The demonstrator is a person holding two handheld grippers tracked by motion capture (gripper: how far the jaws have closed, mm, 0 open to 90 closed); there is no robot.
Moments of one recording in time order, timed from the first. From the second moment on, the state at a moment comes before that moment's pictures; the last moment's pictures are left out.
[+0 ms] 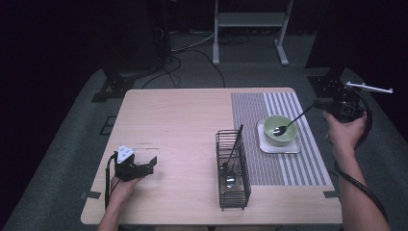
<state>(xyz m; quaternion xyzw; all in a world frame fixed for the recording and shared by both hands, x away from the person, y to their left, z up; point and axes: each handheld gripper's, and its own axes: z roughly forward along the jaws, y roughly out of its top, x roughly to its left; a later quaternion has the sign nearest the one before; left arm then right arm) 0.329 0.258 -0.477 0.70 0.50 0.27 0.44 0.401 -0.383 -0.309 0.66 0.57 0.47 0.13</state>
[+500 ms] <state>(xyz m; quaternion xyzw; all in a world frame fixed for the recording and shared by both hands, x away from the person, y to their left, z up) 0.329 0.258 -0.477 0.70 0.50 0.27 0.44 0.410 -0.383 -0.316 0.67 0.57 0.46 0.14</state>
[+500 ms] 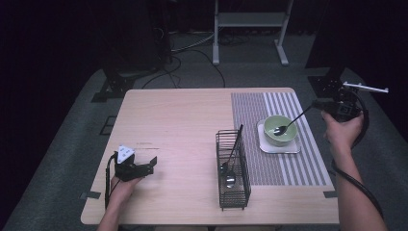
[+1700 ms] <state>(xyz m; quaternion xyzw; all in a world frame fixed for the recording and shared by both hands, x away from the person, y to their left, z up) 0.330 0.257 -0.477 0.70 0.50 0.28 0.43 0.427 -0.399 -0.371 0.70 0.56 0.44 0.11</state>
